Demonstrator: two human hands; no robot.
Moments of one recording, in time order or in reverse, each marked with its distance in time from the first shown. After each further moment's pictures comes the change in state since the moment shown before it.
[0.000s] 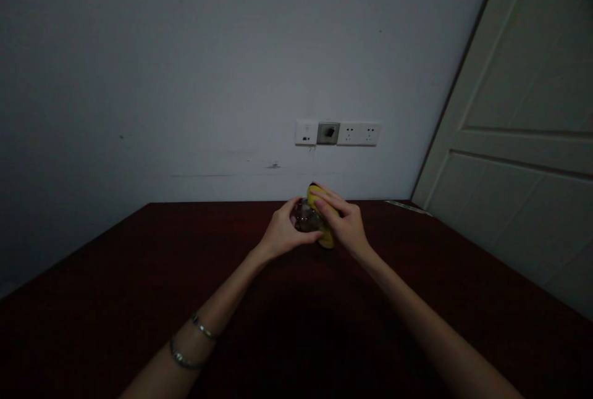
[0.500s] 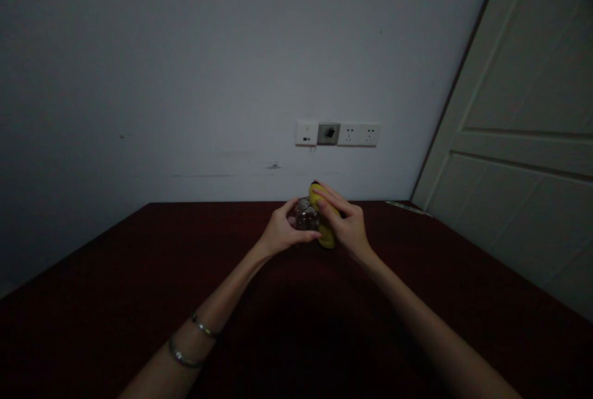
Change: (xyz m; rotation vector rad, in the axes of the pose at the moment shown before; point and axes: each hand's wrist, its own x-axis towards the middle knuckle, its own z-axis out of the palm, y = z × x) left_hand 0.000 0.003 -0.002 -0.354 -0.074 -0.133; right_hand -0.002 -0.002 -0.002 0.011 0.037 -0.034
